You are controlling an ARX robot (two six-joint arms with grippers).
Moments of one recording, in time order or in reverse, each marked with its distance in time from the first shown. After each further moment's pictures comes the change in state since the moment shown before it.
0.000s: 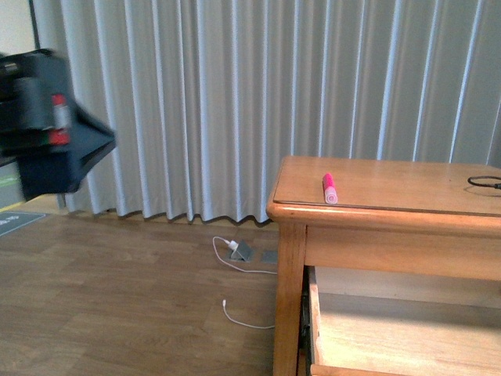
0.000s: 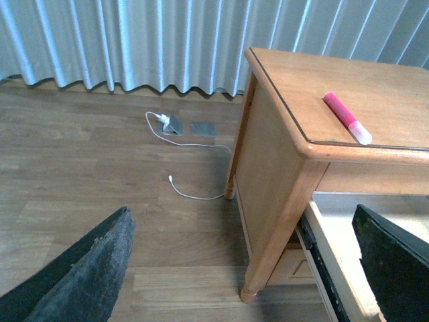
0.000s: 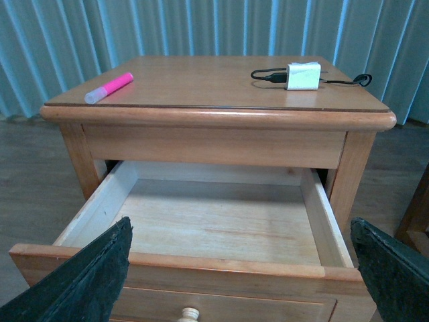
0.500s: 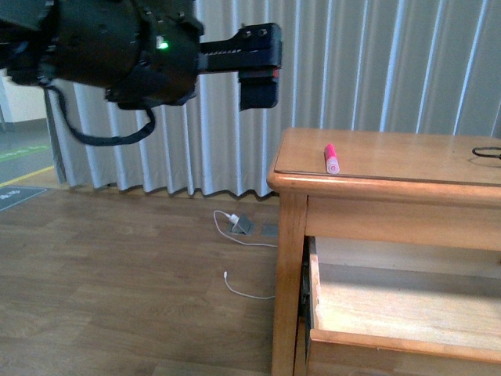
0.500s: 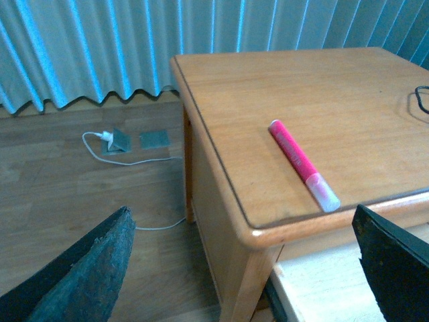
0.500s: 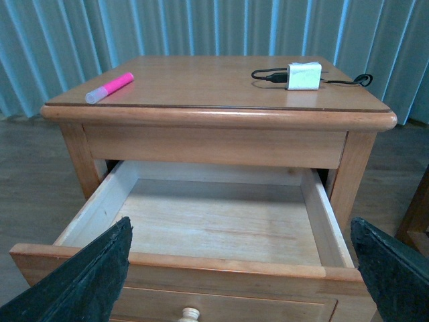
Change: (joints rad) left arm -0.102 0.603 0.629 -0.065 0.080 0.079; right arm 0.000 0.000 0.000 0.000 0.000 0.000
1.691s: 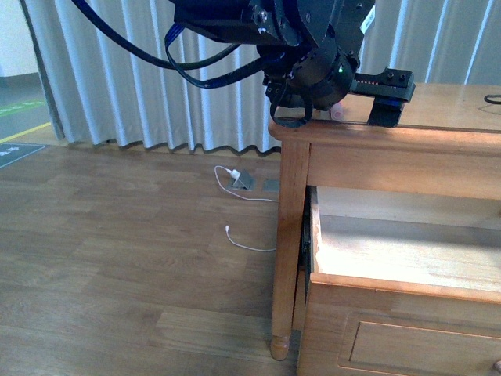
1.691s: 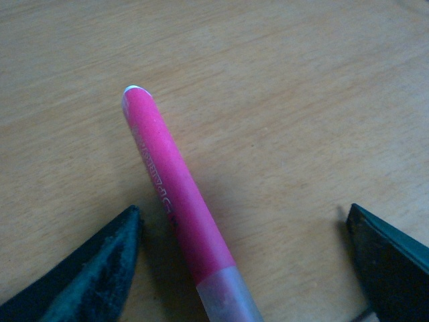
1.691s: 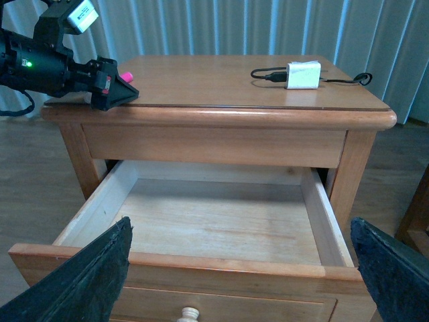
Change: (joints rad) left arm -0.130 0.673 0.906 -0.521 0.037 0.111; right arm 0.000 0.000 0.000 0.000 0.000 0.000
